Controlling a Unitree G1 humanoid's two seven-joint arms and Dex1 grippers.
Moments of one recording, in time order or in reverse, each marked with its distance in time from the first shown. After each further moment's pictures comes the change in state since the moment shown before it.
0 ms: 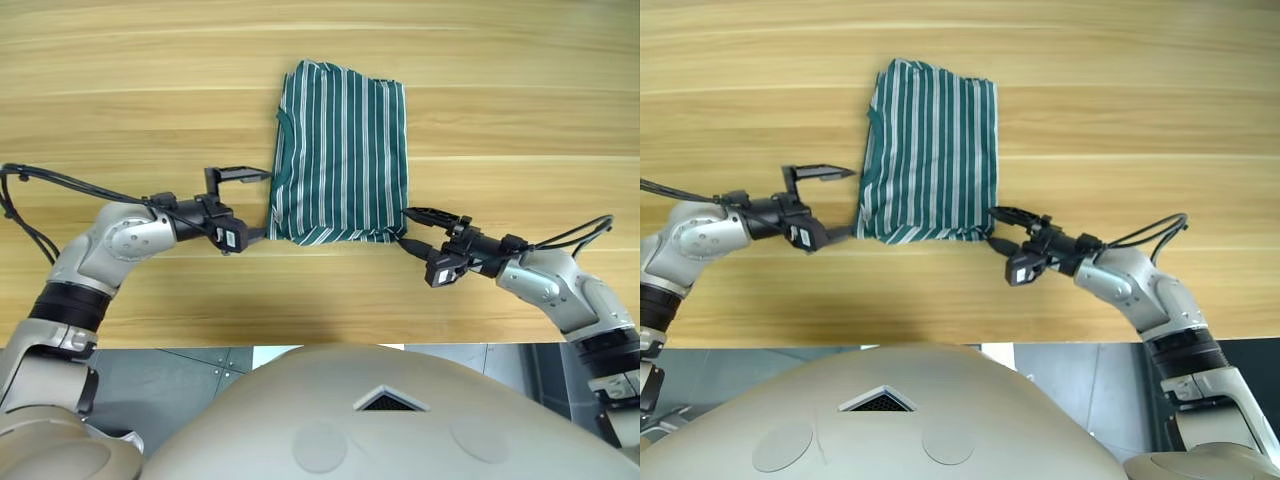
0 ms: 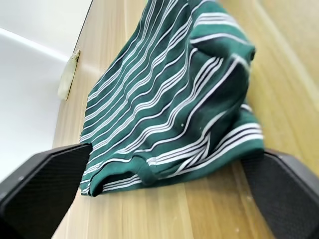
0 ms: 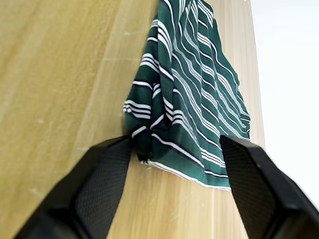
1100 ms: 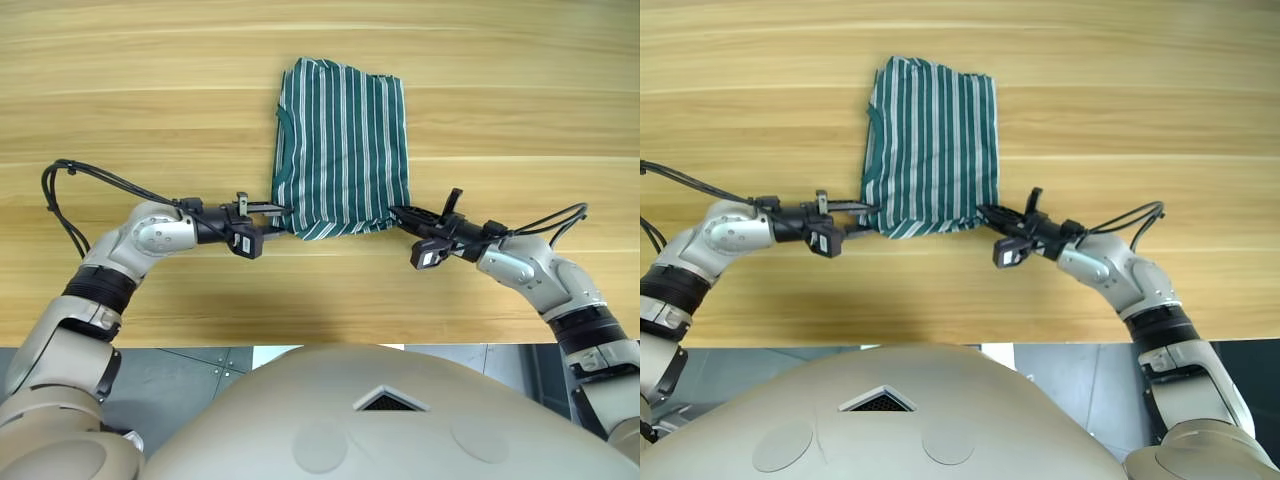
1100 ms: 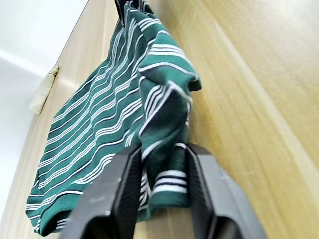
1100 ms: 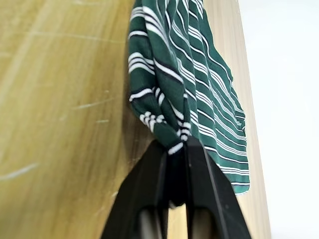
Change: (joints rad) left arm -0.114 -0.072 -0.144 0.230 -0.055 -0.113 -0.043; right arm -0.126 0.082 0.065 0.154 -0.040 -0.008 -0.081
